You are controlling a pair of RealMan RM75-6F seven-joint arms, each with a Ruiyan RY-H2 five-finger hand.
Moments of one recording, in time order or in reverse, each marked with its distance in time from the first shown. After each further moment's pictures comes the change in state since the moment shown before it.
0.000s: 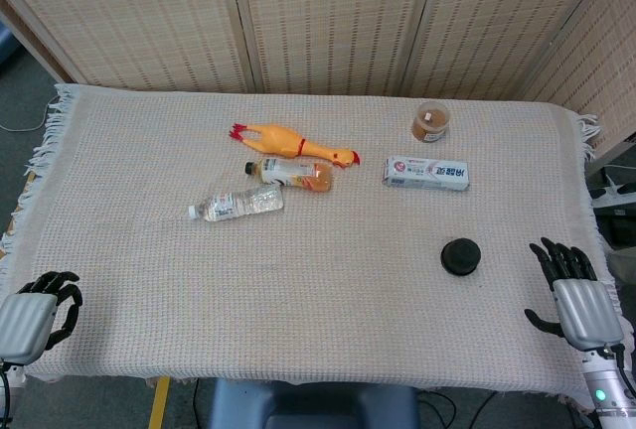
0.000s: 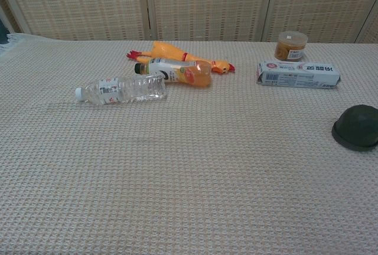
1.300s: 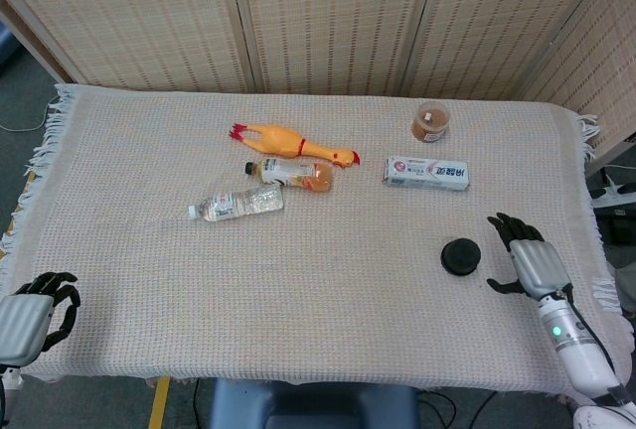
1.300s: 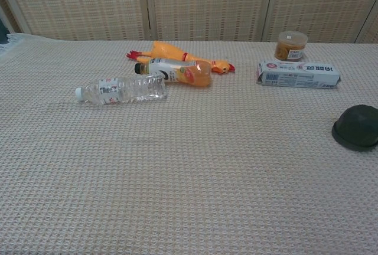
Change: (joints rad) left arm 0.008 0.010 0.001 0.000 0.010 0.015 -0.031; right arm 0.247 -0.058 0.126 0.072 0.275 -0.381 0.031
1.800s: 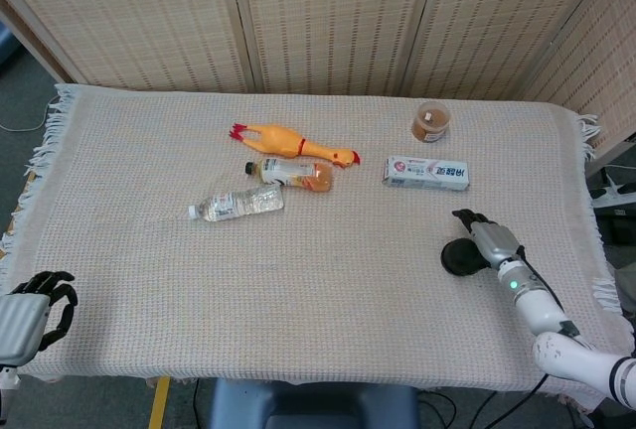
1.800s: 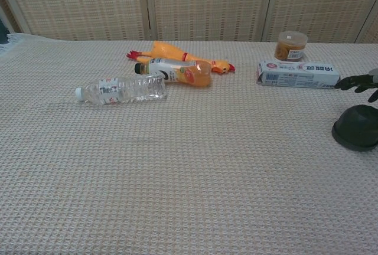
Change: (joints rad) left arm 0.002 0.008 -0.003 0.003 0.002 0.007 -0.020; right arm 0.278 -0.097 0.004 0.155 0.391 -0.337 -0.071
